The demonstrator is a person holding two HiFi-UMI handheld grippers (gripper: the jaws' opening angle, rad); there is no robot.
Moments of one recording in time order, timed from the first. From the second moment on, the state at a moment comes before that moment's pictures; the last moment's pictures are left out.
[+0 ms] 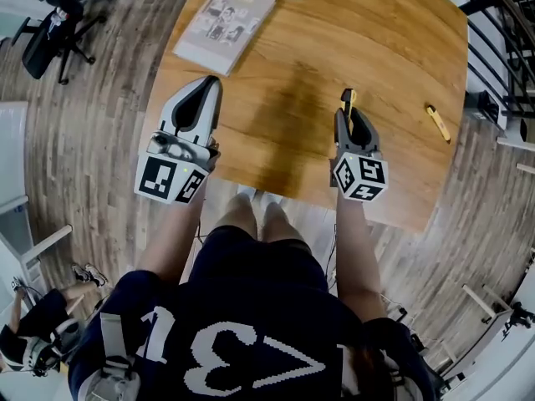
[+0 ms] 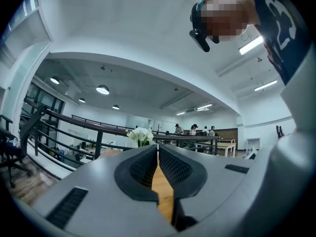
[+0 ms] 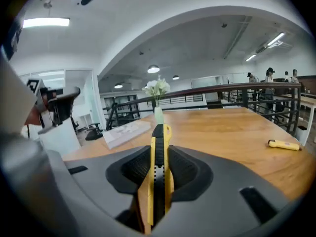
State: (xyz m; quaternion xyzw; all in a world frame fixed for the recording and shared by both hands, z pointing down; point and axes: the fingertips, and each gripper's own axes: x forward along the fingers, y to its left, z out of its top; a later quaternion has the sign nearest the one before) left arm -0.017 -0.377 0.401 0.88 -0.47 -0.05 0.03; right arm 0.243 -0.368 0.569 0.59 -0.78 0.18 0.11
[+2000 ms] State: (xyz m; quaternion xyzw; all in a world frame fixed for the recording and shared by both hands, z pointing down) left arm -0.005 -0.397 0.281 0.89 -0.44 -0.11 -0.07; right arm 0.282 -0.354 0.268 0.64 -0.76 -0.06 -0.08
